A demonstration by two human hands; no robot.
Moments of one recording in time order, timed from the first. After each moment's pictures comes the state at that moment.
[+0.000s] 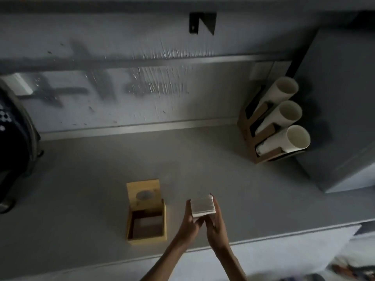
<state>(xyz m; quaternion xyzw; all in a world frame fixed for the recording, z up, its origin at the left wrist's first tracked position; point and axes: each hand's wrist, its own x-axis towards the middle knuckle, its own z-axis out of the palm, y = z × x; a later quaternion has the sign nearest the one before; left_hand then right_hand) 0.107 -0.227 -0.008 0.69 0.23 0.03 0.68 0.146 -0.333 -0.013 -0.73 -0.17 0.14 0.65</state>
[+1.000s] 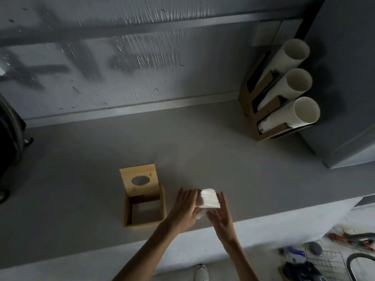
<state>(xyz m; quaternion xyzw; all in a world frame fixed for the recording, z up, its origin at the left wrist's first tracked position) 0.104 -0.205 -0.056 0.97 0.02 0.00 0.24 0.139 -0.368 -0.067 -0.72 -0.07 0.23 0.66</state>
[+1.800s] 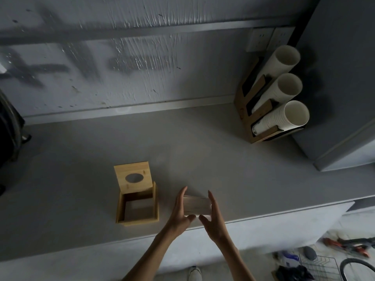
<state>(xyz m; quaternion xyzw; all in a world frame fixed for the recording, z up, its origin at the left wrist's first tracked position) 0.092 -0.236 -0.059 0.81 0.24 -0.07 0.53 0.144 -0.376 -0.076 -0.81 -0.14 0.23 0.51</state>
